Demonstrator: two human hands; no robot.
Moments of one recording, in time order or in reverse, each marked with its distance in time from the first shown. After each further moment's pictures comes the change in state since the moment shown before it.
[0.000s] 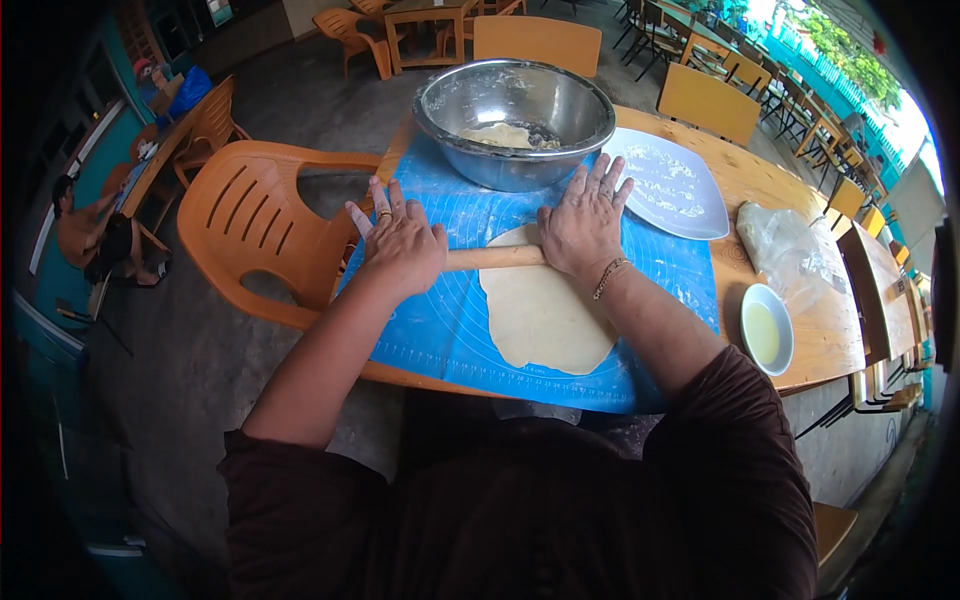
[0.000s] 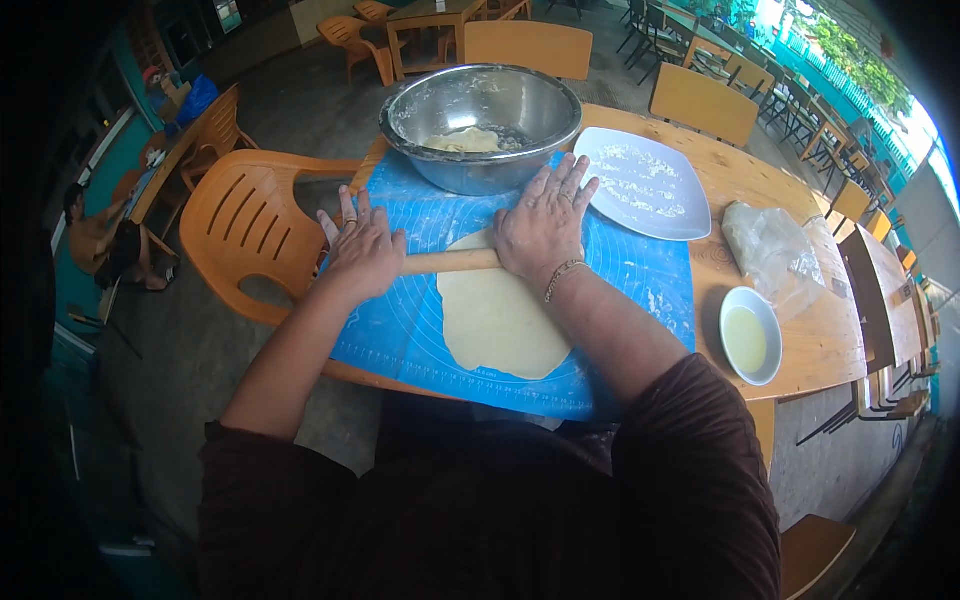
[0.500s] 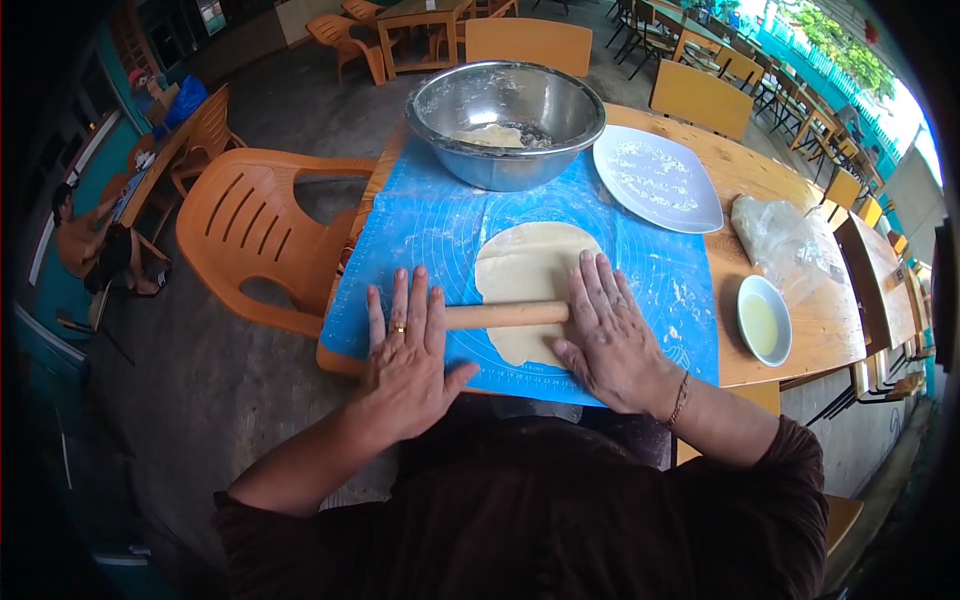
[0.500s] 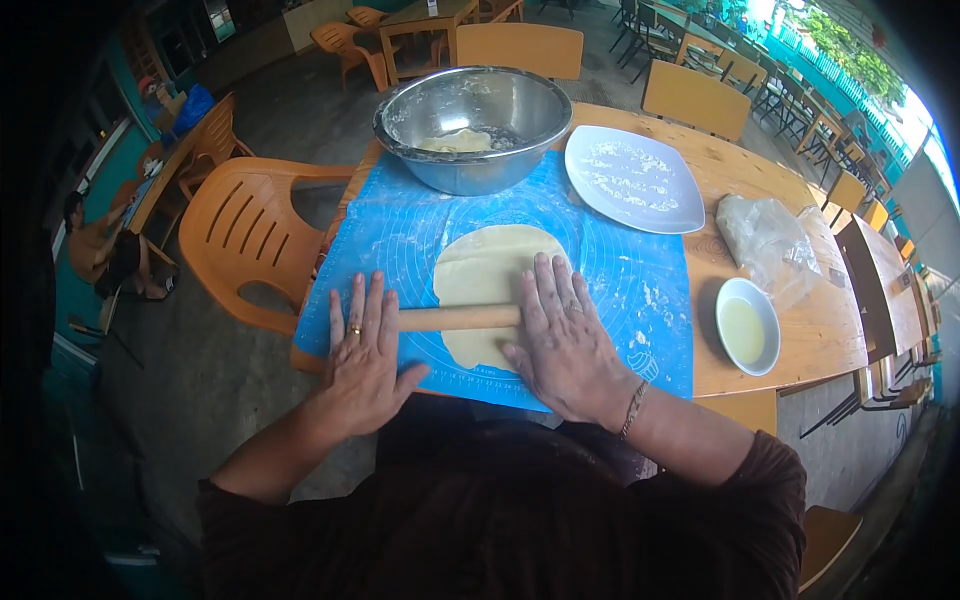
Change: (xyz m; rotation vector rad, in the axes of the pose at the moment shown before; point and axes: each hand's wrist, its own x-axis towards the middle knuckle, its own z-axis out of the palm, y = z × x) left_hand -0.132 -0.007 0.029 -0.051 0.174 0.476; right_hand -0.126 0.043 -0.055 0.216 -0.113 -0.512
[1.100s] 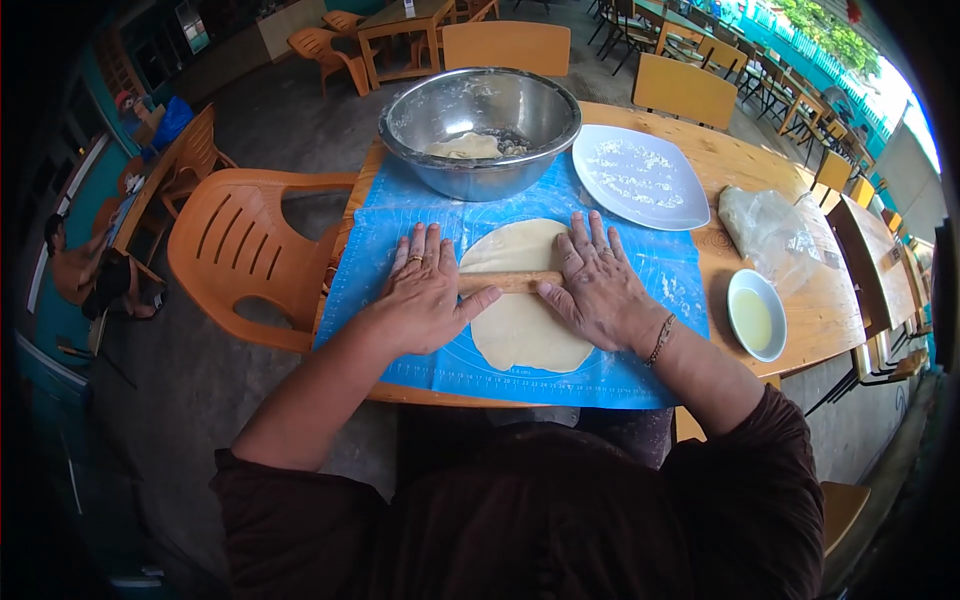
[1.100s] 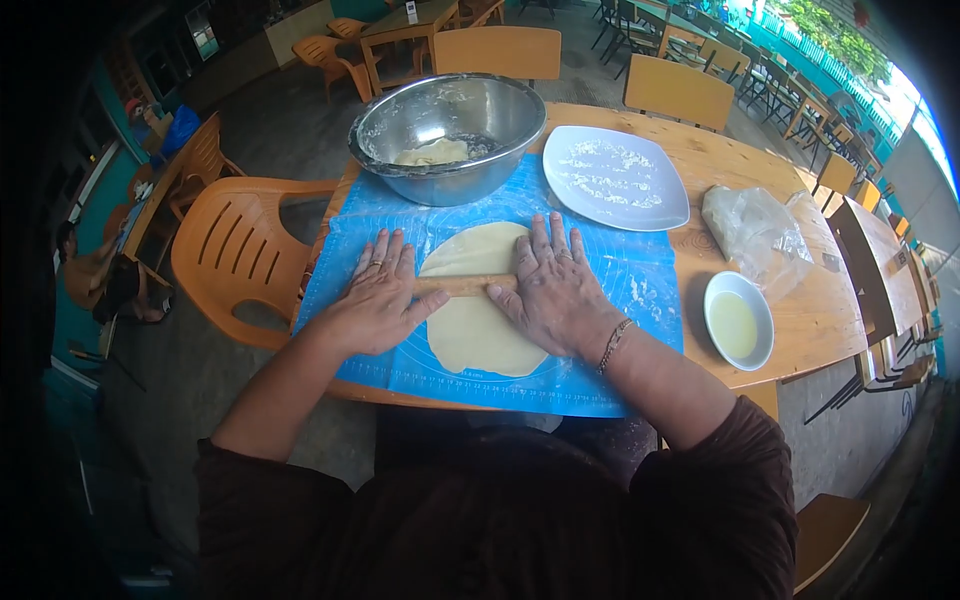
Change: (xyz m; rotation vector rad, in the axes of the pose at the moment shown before) left_hand 0.108 -0.011 -0.021 -0.166 -0.337 -0.092; right_hand 0.052 0.034 -0.001 -0.132 -0.198 0.214
